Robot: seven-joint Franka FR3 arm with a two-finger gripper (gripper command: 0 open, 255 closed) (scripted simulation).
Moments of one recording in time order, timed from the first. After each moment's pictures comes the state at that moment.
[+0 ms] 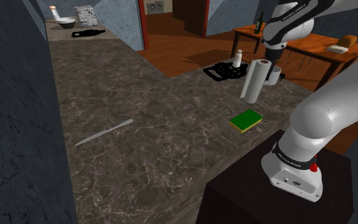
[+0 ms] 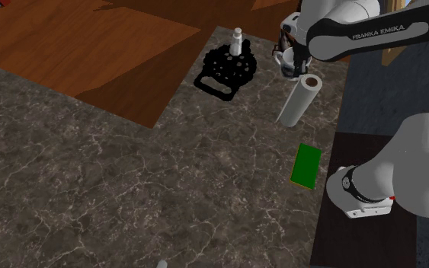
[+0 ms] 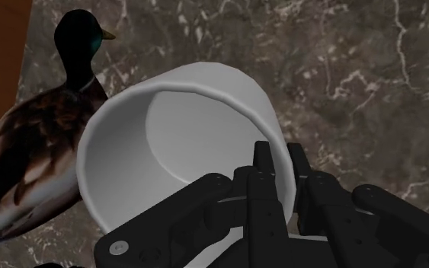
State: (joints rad) arm -0.36 -0.28 -0.62 -2.51 -0.38 2.23 -0.75
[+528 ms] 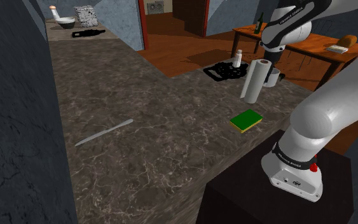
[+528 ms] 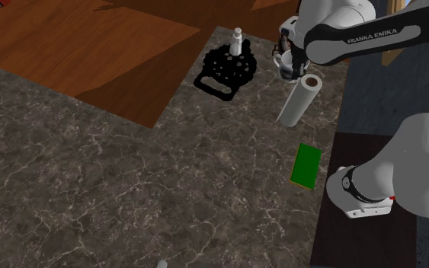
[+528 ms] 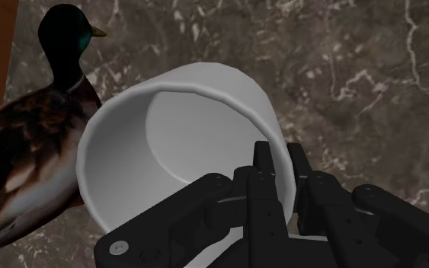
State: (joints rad) arm -0.35 -0.25 -0.63 -2.53 -0.37 2.27 -0.75
